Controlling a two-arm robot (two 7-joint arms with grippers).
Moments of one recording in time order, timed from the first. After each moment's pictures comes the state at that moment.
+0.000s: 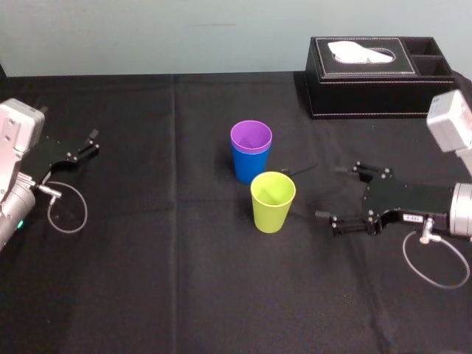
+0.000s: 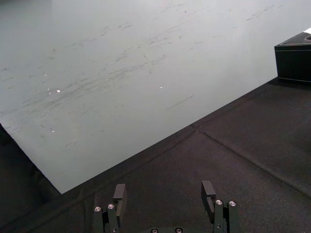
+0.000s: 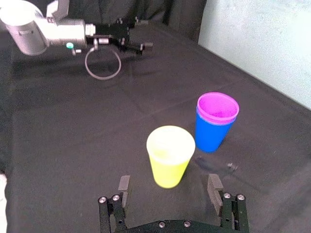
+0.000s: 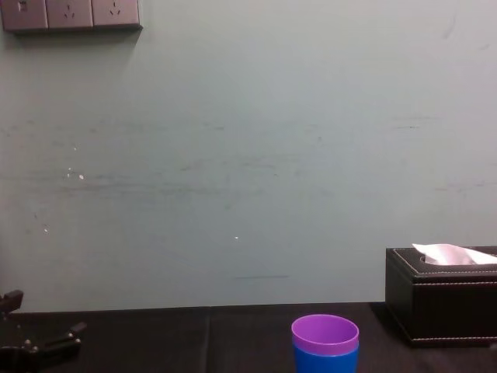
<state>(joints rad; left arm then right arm) -0.20 0.60 0.45 -1.41 -0.25 -0.12 0.03 0.13 0.92 -0.40 -1.74 0.58 0.15 0.68</state>
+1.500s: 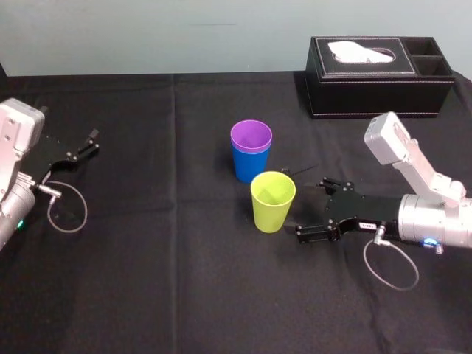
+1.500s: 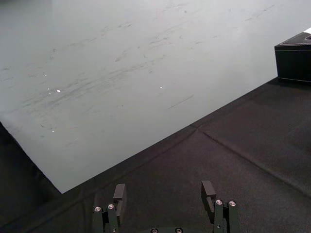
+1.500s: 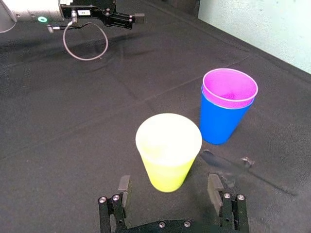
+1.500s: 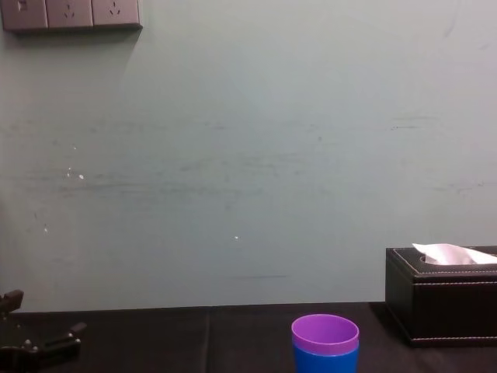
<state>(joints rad) -0.20 0.60 0.45 -1.41 -0.25 -0.12 0.03 0.25 0.75 -0.52 -1.58 0.45 0.19 0.66</state>
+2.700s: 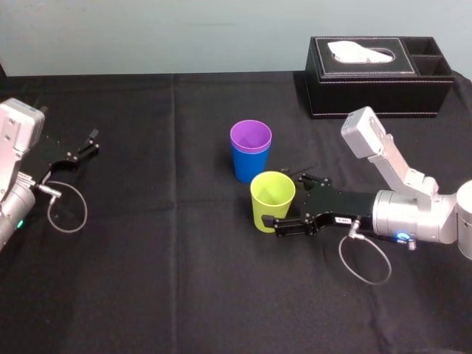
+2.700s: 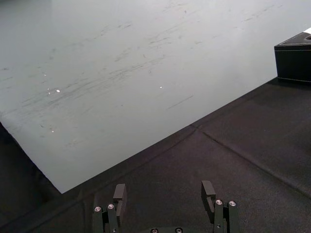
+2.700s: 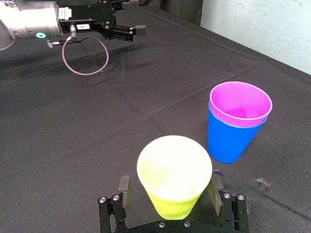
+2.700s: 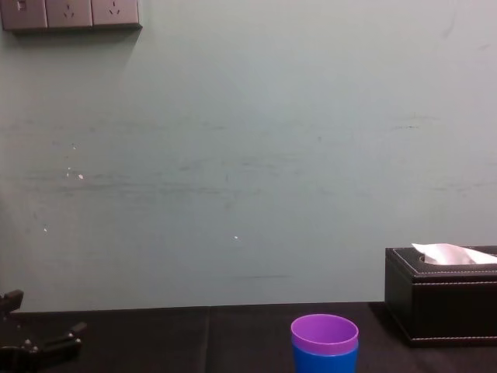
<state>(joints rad) -0.20 0.60 0.45 -1.41 -0.25 -0.12 0.03 0.30 0.67 -0.56 -1.51 0.45 0.19 0.66</state>
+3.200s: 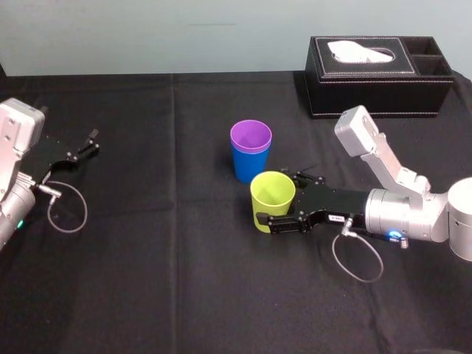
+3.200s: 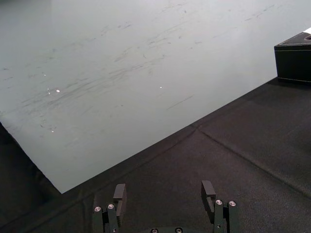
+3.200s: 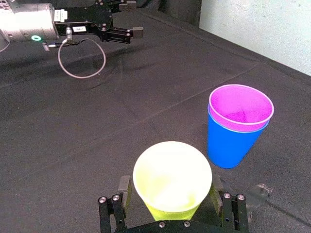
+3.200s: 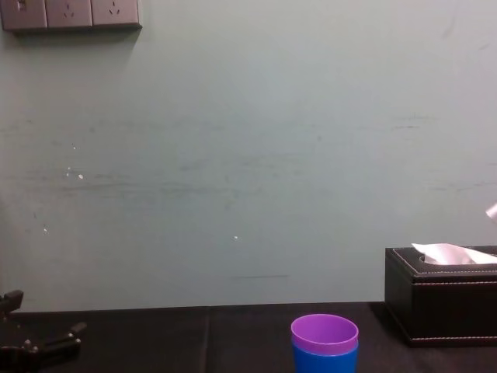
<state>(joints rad) -0.20 0.60 0.45 -1.41 -0.25 -0.12 0.03 0.32 0.64 -0.57 -1.48 0.45 0.19 0.65</state>
